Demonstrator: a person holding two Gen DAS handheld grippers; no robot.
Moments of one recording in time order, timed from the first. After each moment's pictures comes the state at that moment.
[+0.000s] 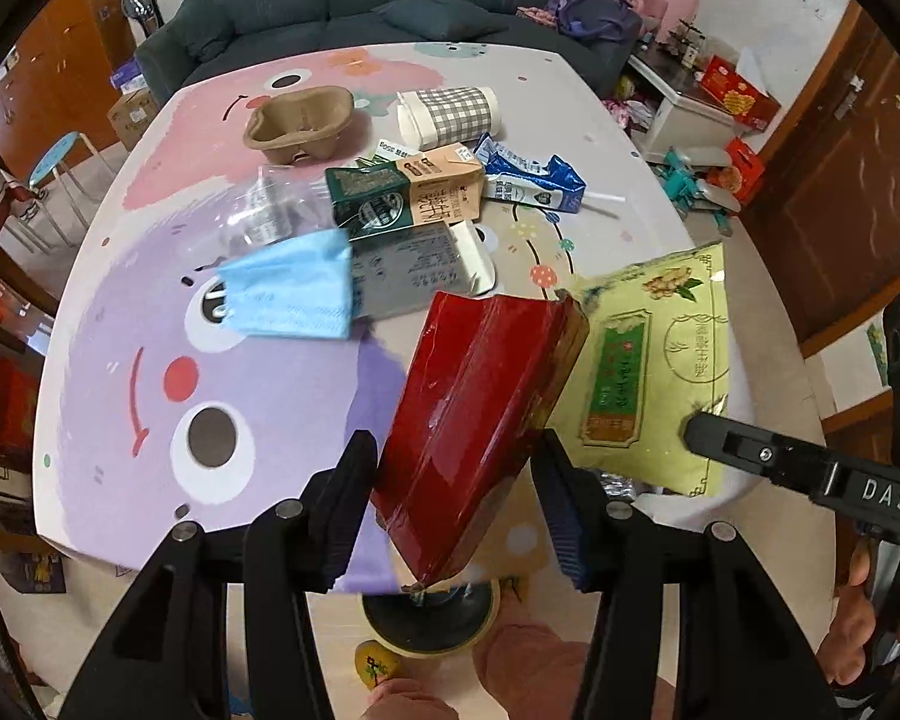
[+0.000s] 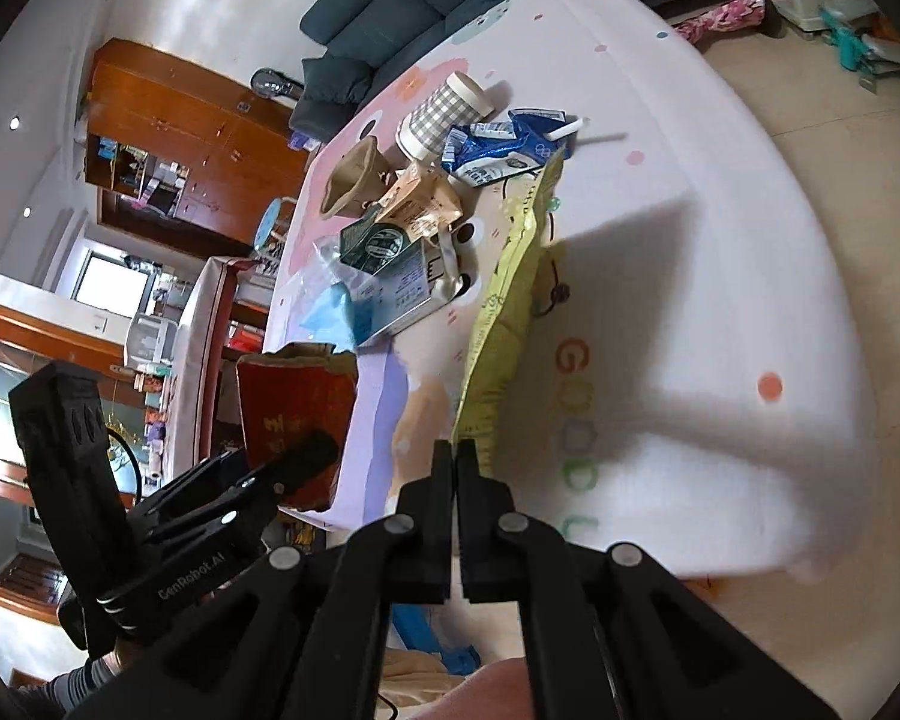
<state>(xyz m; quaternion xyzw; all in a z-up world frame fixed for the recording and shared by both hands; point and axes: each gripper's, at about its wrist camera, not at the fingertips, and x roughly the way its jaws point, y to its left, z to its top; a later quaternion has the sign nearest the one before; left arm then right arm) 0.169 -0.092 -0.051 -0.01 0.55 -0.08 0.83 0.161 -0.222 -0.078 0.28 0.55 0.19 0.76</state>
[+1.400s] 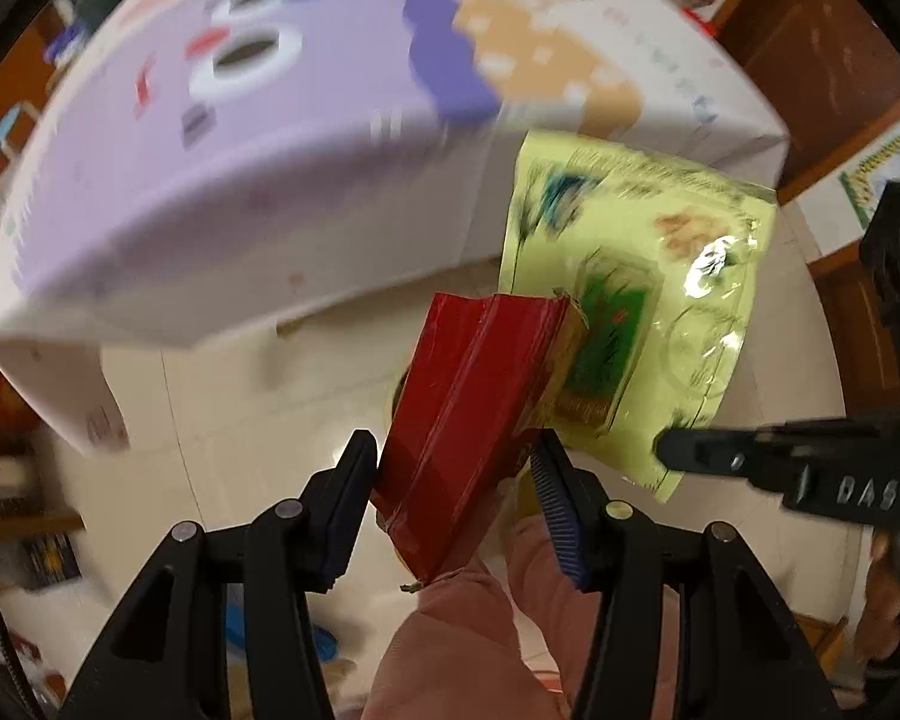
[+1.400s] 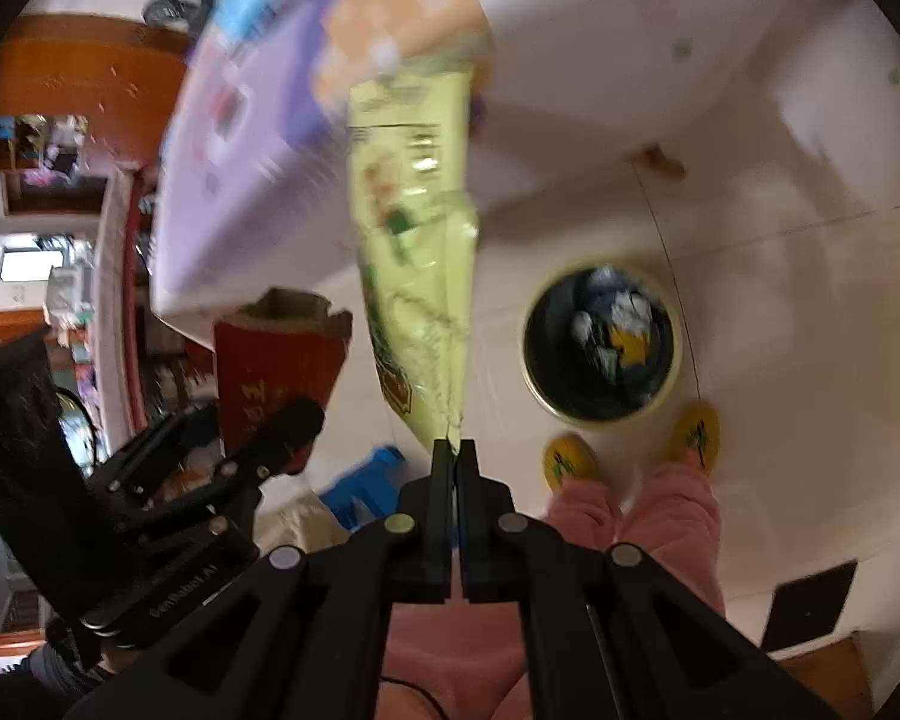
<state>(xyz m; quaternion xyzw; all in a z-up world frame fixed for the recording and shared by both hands) -0.001 -0.011 -0.168 0.04 0.64 -0.14 0.75 -0.021 -0.105 -0.188 0.26 0.69 0.12 0.66</state>
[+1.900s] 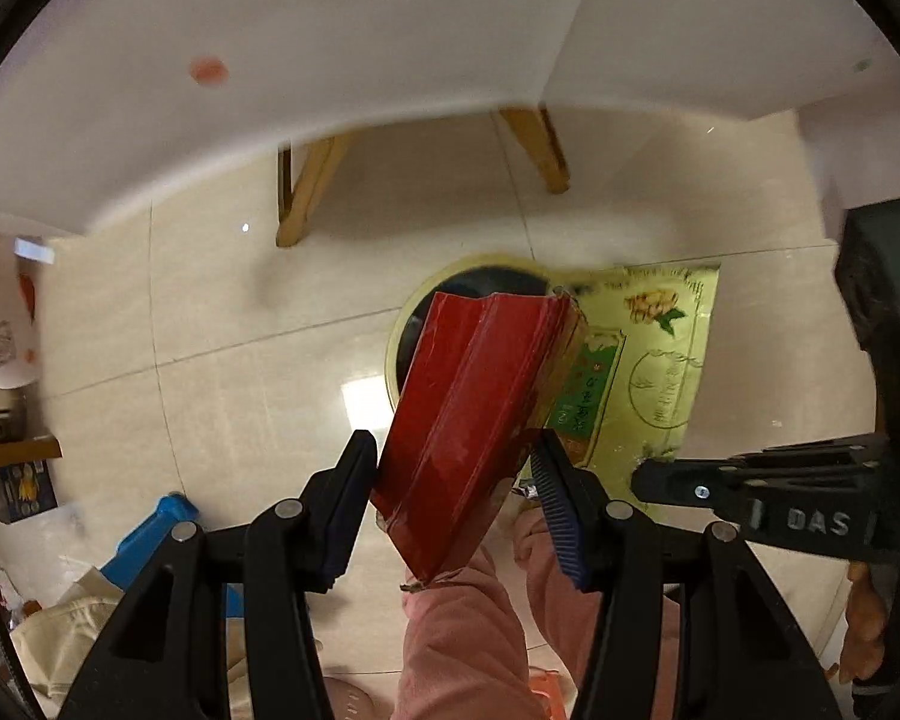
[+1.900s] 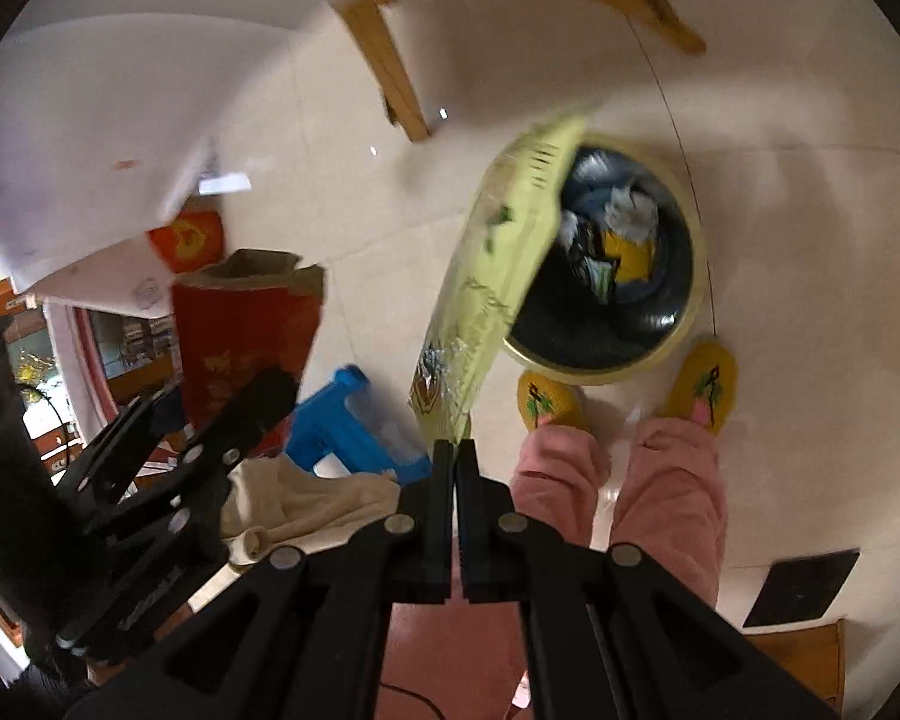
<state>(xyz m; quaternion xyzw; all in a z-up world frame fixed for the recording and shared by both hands) 0.005 -0.021 -0.321 0.03 0.70 -0.07 0.71 -0.007 -0.111 -0.366 0.25 0.78 0.15 0.55</state>
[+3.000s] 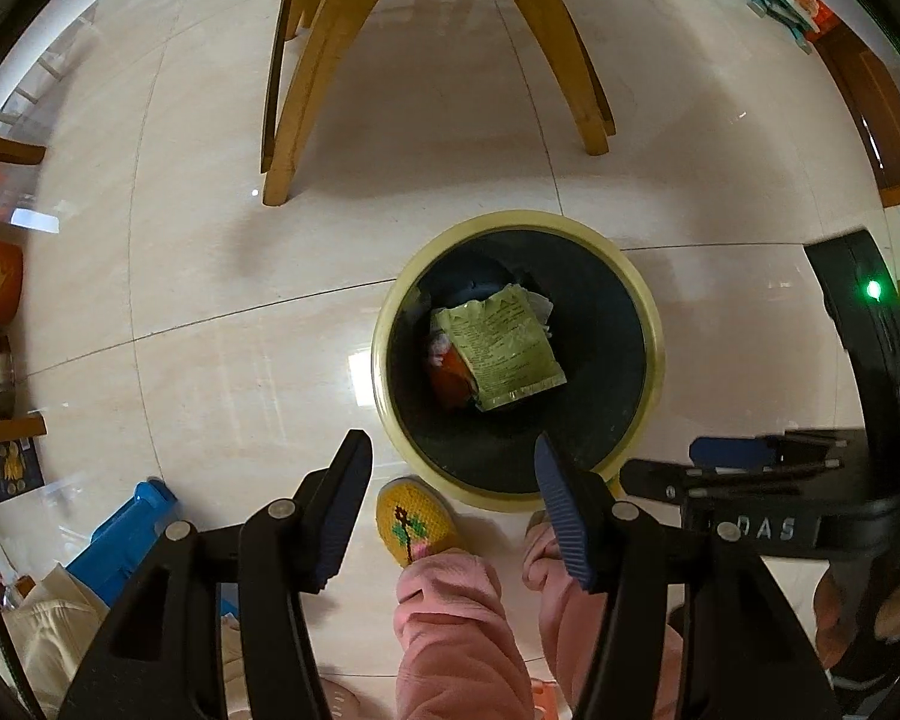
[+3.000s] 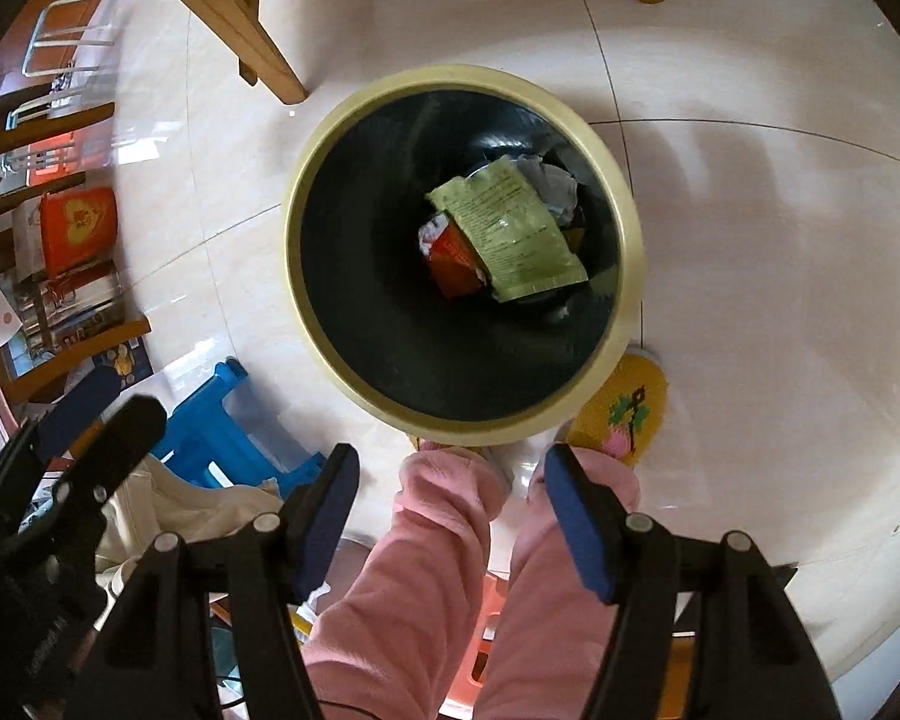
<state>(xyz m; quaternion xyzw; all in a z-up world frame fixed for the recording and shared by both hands) 0.018 -0.030 -0.417 0.02 0.72 -0.05 0.69 -0.004 -0.122 -0.479 0.16 0.82 0.09 0.54</state>
